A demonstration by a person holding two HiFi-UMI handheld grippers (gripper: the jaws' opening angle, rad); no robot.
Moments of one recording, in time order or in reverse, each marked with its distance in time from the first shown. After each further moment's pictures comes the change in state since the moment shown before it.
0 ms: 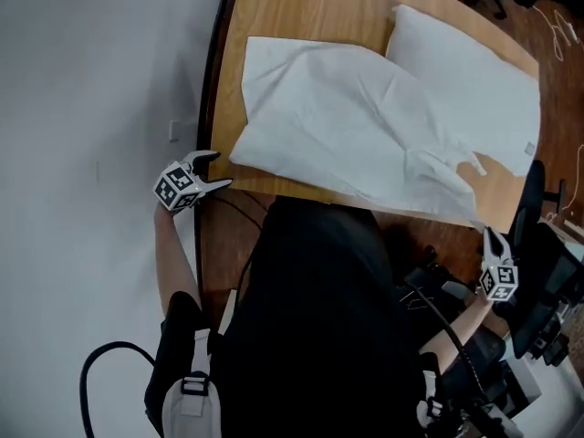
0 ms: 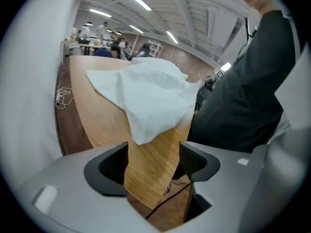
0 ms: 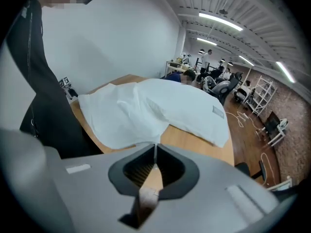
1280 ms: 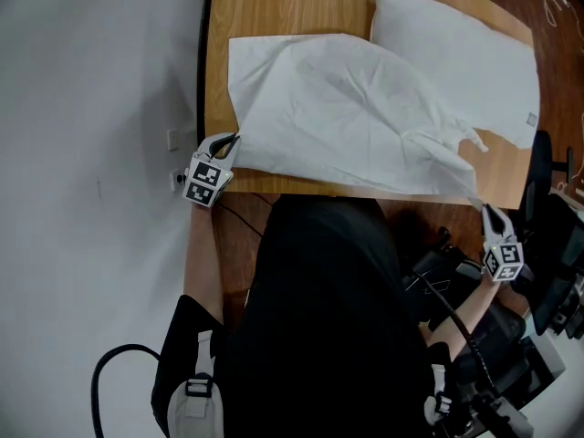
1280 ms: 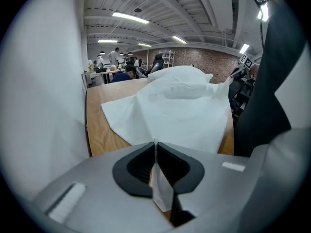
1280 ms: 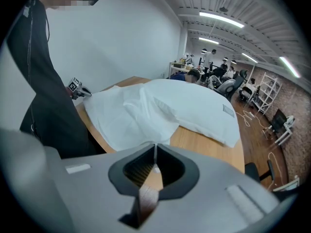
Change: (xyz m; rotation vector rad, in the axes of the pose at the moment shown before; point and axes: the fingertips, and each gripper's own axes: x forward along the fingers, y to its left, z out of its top) left arm 0.031 0.040 0.085 0.123 -0.096 0.409; right arm 0.011 0.032 0.000 0.004 -0.024 0.066
